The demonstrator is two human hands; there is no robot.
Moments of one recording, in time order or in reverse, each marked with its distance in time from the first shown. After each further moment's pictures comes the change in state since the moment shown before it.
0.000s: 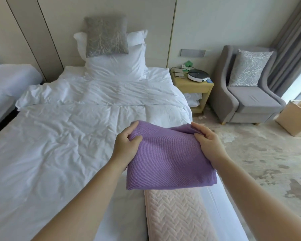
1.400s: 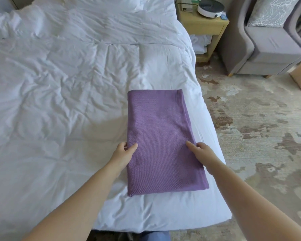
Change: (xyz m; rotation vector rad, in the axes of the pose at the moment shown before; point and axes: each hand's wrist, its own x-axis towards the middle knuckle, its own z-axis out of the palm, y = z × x) left_hand -0.117 -0.202 0.076 0.045 -0.097 -0.717; right_hand -0.096 0.228 -0.006 -0.196 -0.173 0.642
